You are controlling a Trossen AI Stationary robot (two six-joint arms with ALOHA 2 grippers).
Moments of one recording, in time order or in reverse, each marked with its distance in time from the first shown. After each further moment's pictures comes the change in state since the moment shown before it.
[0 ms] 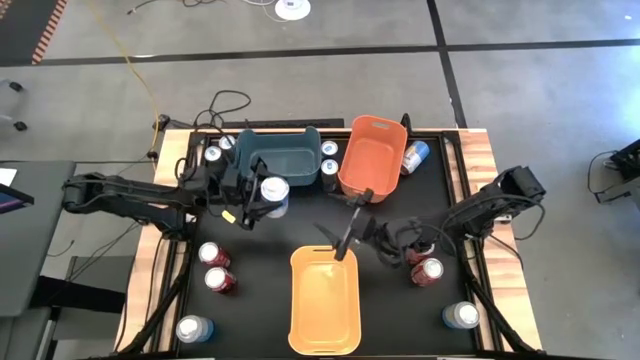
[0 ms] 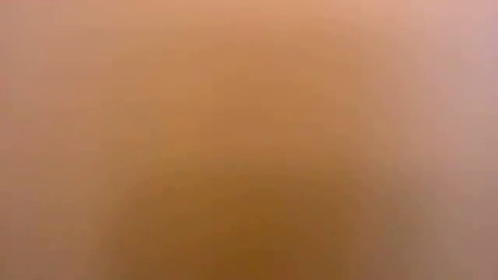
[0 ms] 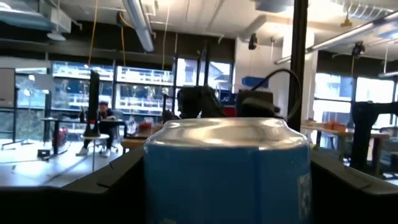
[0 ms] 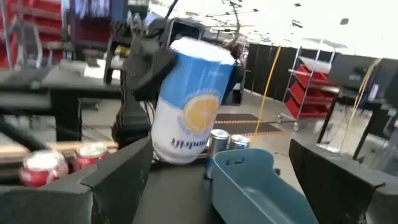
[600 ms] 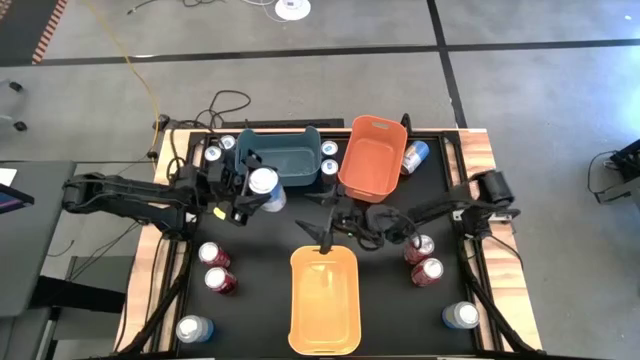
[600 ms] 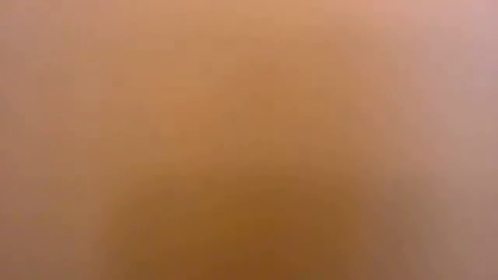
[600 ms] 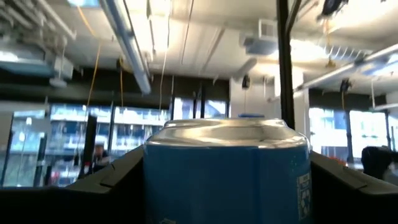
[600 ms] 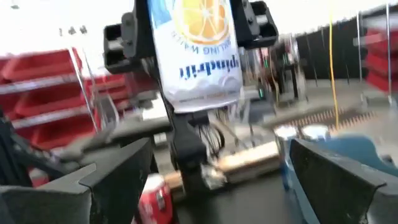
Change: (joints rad) left arm 0.000 0.001 0.028 0.196 -0.011 -0.017; right arm -0.169 0.245 -0.001 0.368 -0.371 0.334
